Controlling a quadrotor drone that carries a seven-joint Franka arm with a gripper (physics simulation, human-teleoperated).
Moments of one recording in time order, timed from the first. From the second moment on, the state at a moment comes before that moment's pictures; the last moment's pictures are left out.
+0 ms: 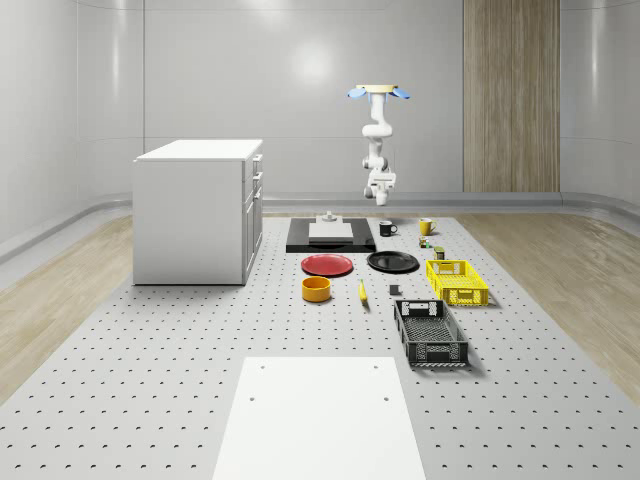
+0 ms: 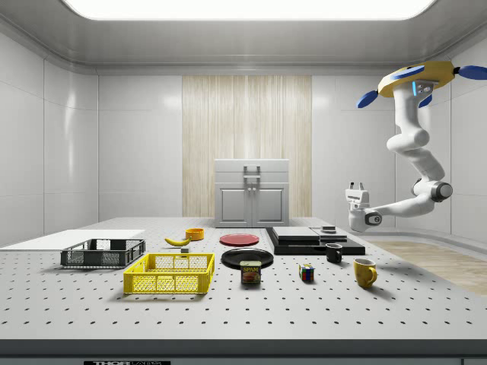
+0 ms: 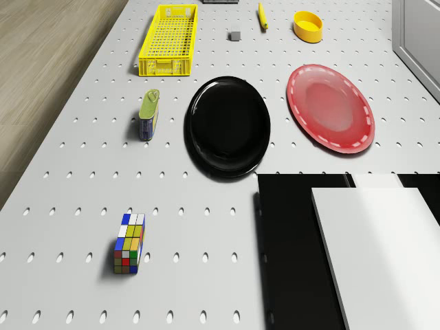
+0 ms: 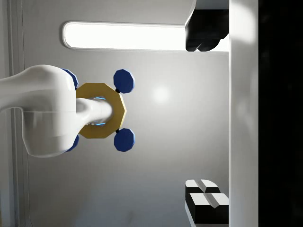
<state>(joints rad) -0.01 -0.72 0.02 -2.05 -0.02 1.38 0.78</state>
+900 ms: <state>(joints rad) -0.11 -0.74 0.33 -2.15 -0.47 1.41 0.85</state>
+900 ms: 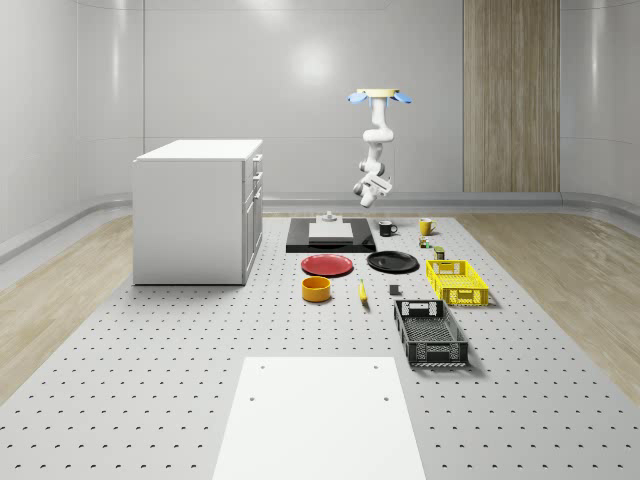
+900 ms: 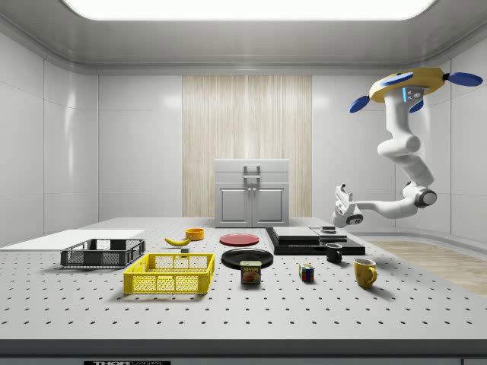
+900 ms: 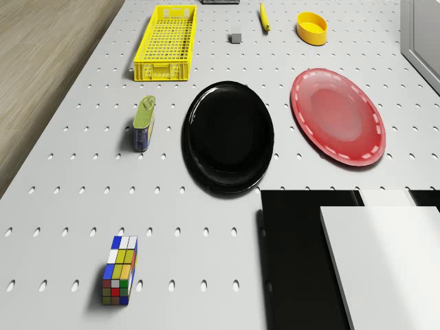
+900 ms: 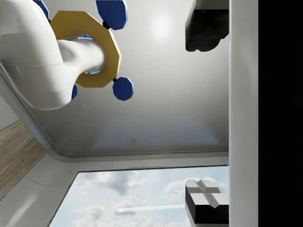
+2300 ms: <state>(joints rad) -1.00 -1.05 1.24 -2.90 -1.98 1.17 1.55</state>
